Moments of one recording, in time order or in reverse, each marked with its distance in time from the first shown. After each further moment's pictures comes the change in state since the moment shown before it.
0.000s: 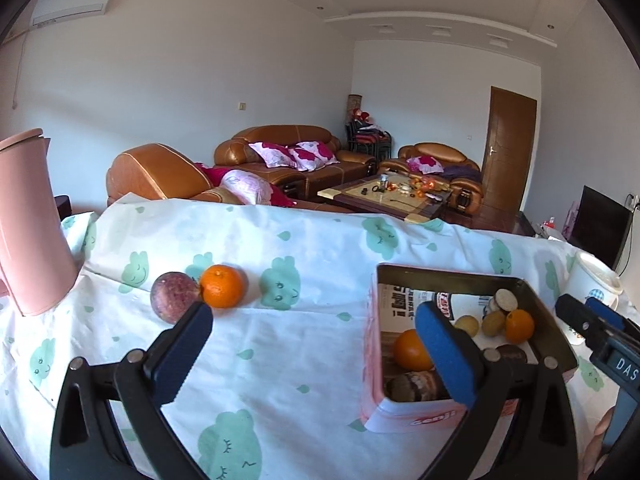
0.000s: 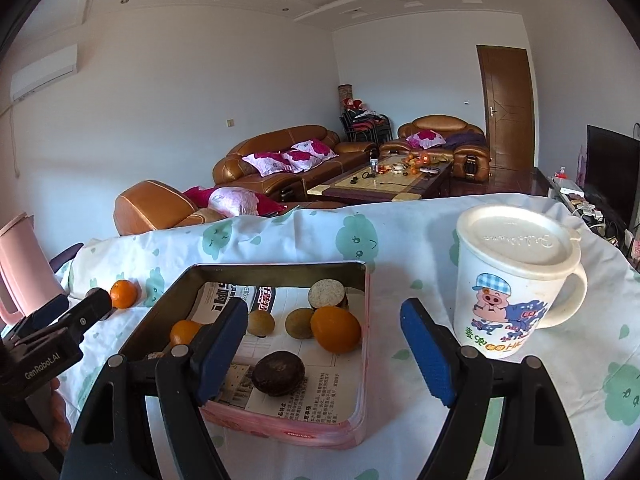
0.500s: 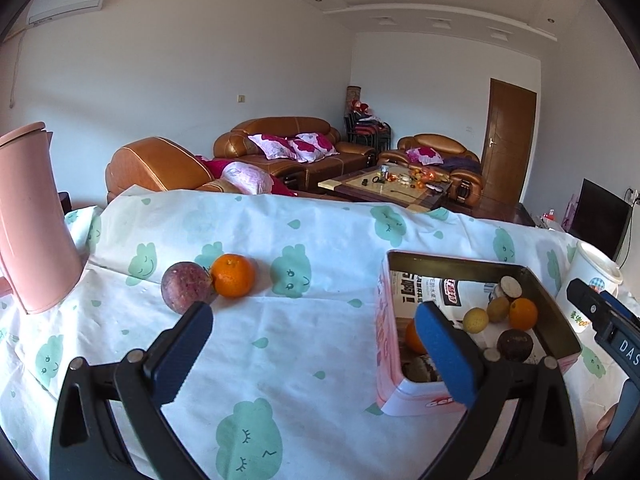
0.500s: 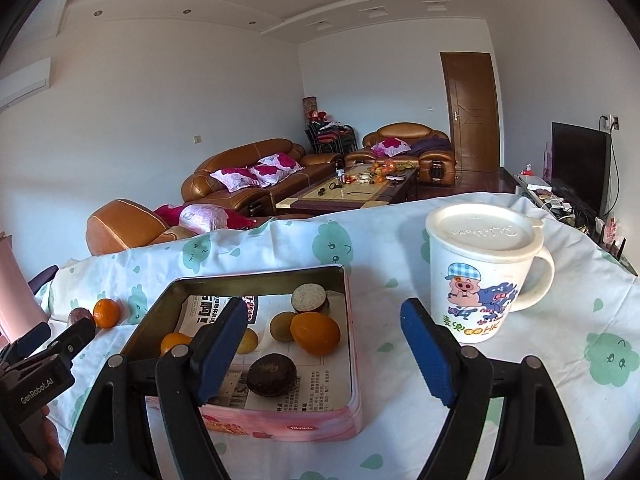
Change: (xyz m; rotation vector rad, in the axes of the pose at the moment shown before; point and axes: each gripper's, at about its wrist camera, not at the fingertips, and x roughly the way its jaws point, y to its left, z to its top) left arm -0.004 0.012 -0.004 0.014 0.031 -0.007; right arm -0.015 0.009 -0.005 0.056 -0.044 -0.125
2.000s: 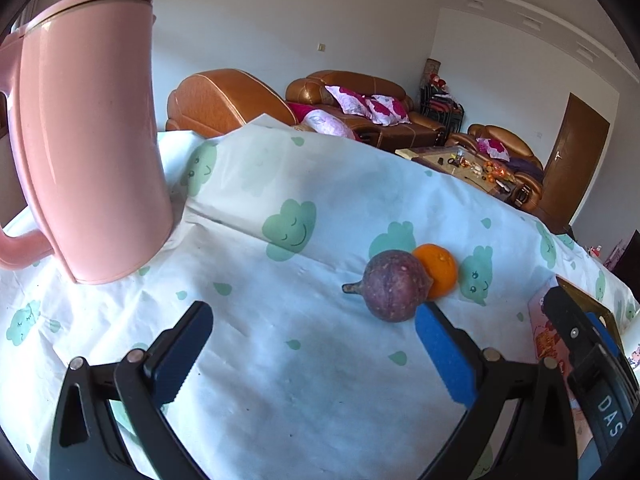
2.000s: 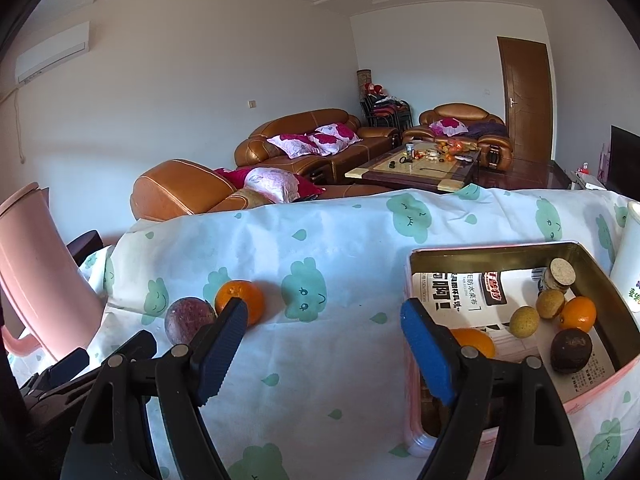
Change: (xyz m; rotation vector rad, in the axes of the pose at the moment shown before) left arm 0.045 0.160 0.006 -0.226 0.192 0.165; right arm 0.047 0.214 -0.020 -0.074 0.103 0.167
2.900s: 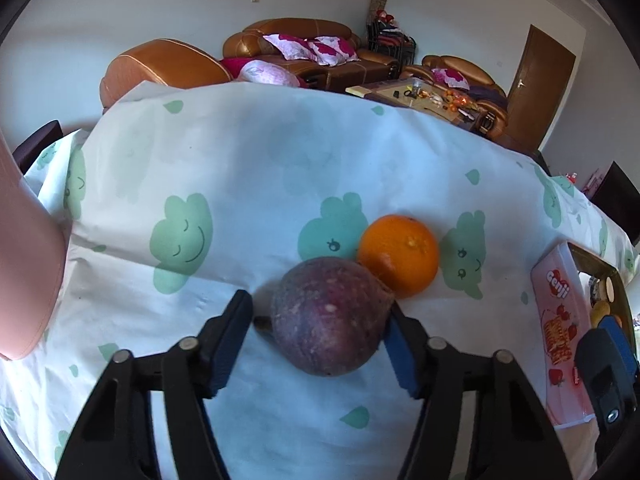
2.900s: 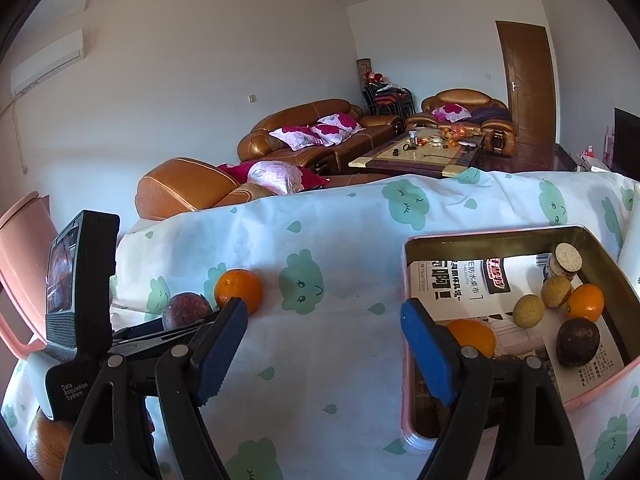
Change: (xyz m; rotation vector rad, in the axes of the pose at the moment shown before) left arm 0.074 -0.049 0.028 0.192 0.203 -0.125; right arm 0.006 -0.010 -0.001 0.034 0.043 0.027
